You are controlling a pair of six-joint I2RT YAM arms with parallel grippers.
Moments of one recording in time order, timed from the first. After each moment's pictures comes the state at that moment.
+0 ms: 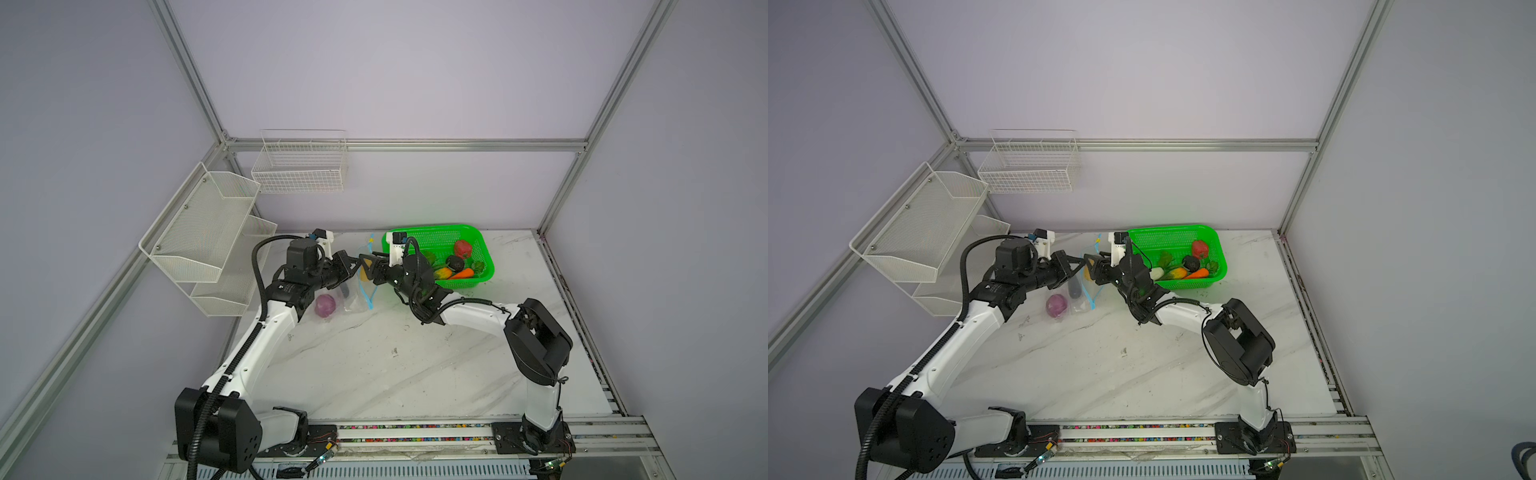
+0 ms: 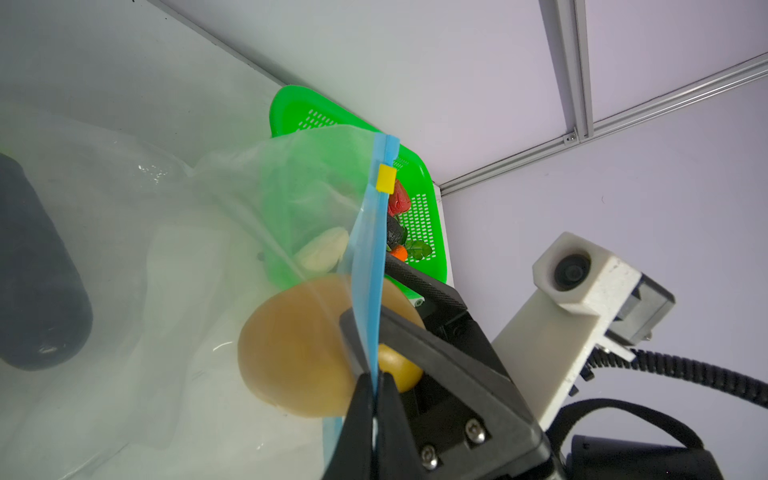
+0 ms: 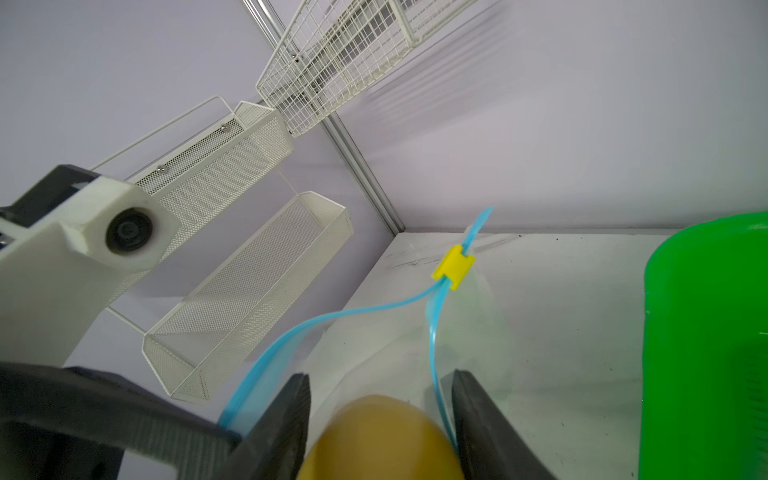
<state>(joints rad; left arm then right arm) -0.19 1.28 1.12 -0.30 0.47 -0.77 0.83 1.93 1.32 0.58 0.00 0.55</state>
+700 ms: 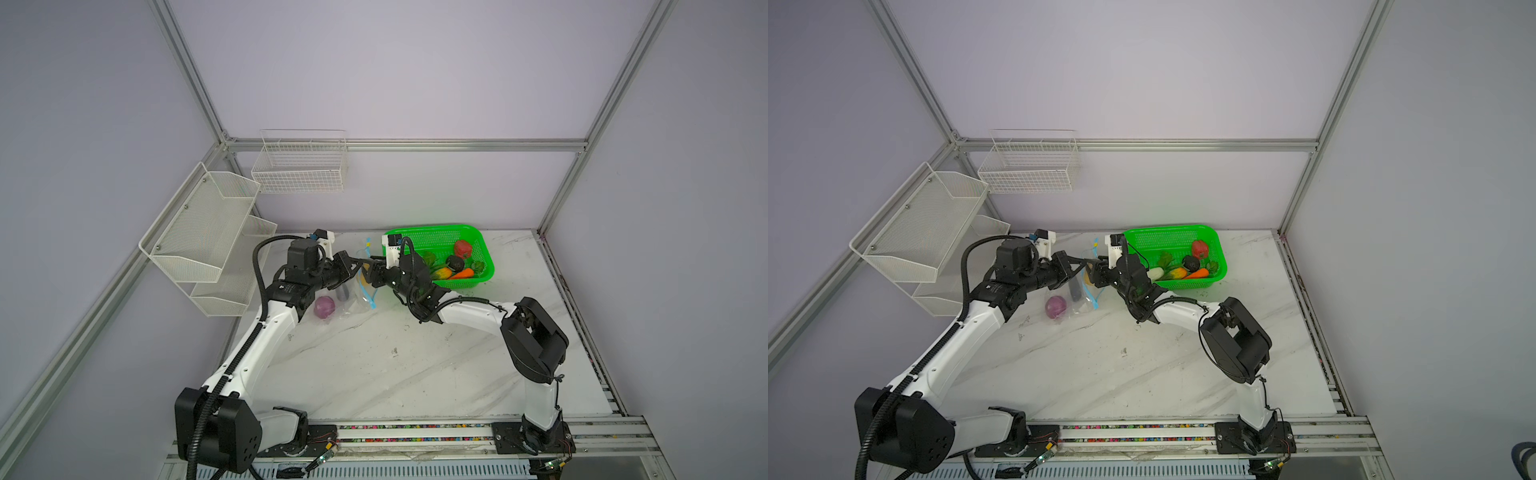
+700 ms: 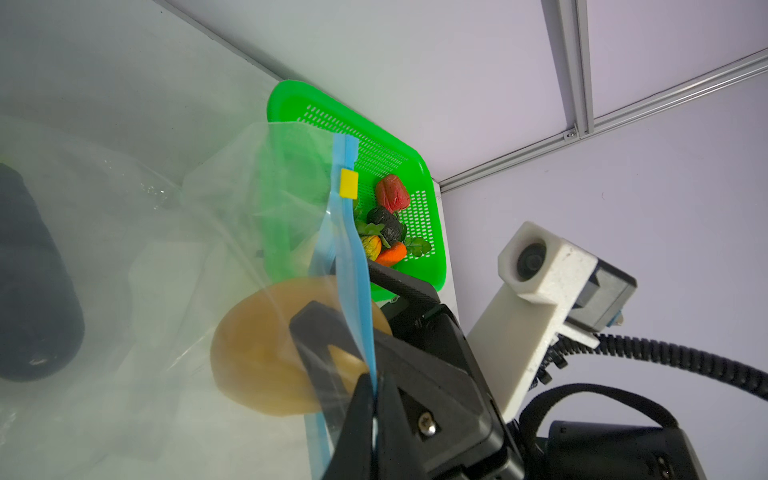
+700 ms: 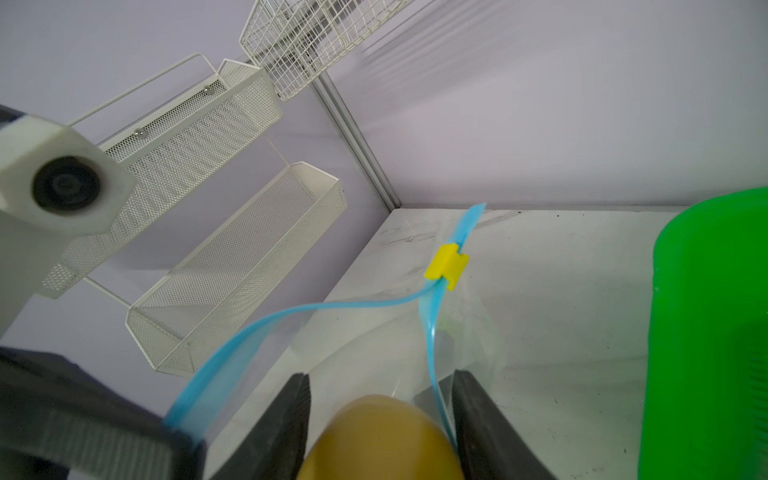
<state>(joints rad) -0.19 1.28 1.12 -0.31 0.47 -0.77 0.83 1.95 1.34 0.52 -0.05 0.54</state>
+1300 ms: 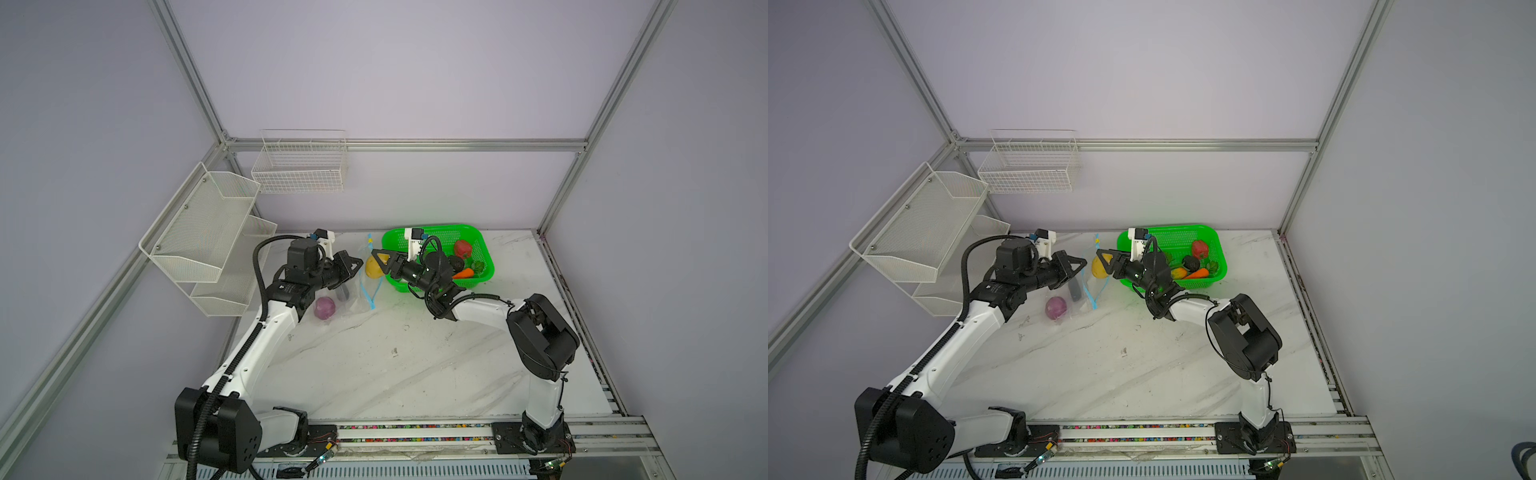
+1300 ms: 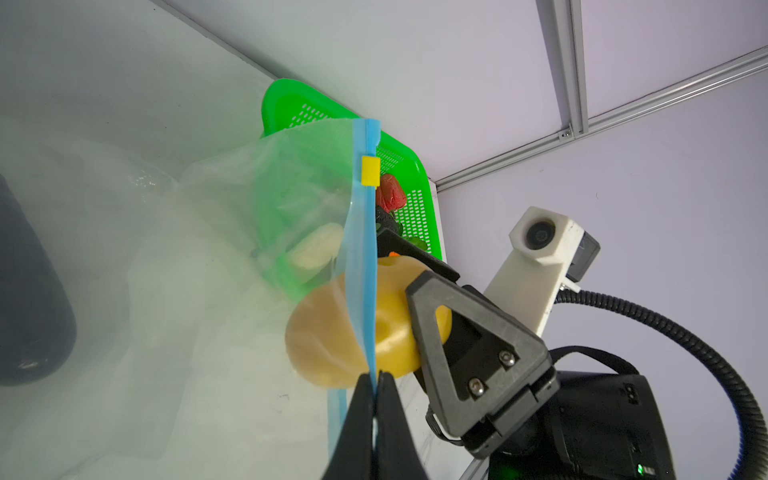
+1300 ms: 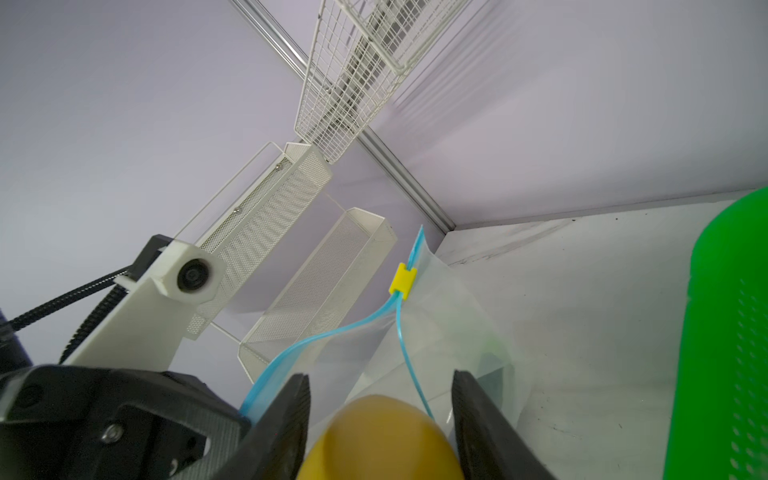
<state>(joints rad) -0.19 1.28 1.12 -0.30 0.48 -0.78 0.71 1.90 1.20 0.81 -0.27 0.83</state>
